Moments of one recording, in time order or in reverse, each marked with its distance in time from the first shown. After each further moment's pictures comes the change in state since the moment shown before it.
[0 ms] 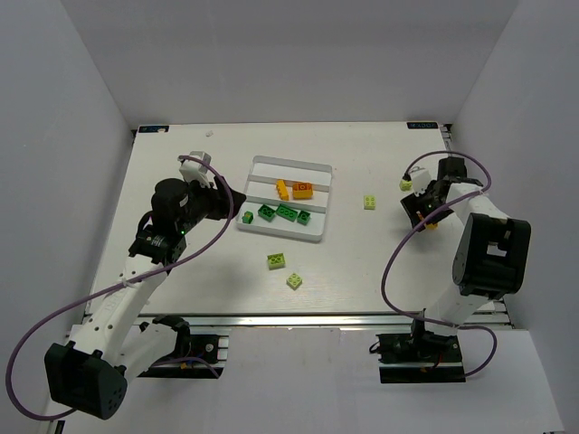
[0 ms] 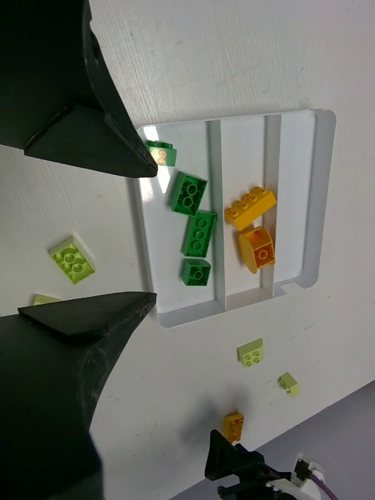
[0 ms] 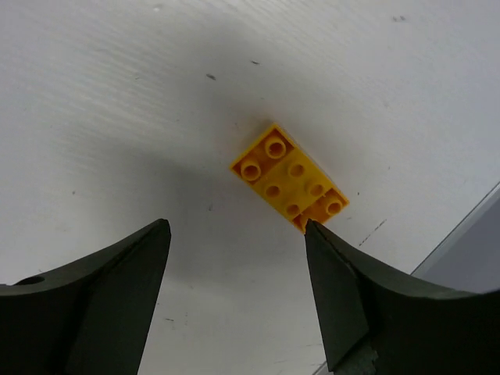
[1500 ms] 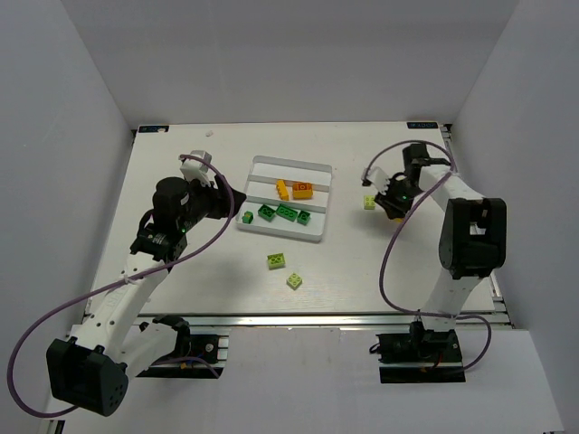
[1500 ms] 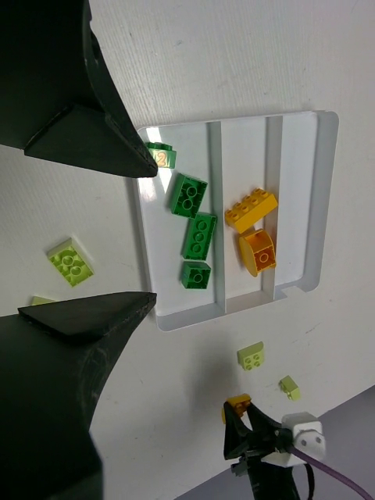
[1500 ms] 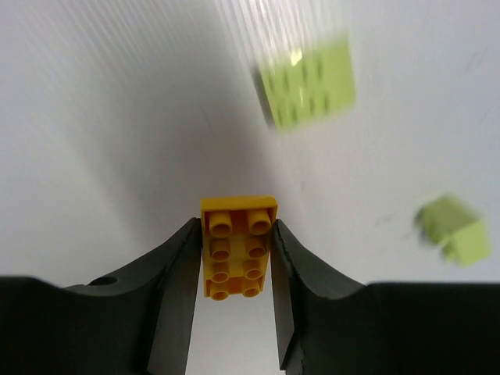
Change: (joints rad) left arm 0.007 0.021 0.000 0.013 0.004 0.001; right arm 0.179 0.169 0.209 -0.178 -0.158 -0.510
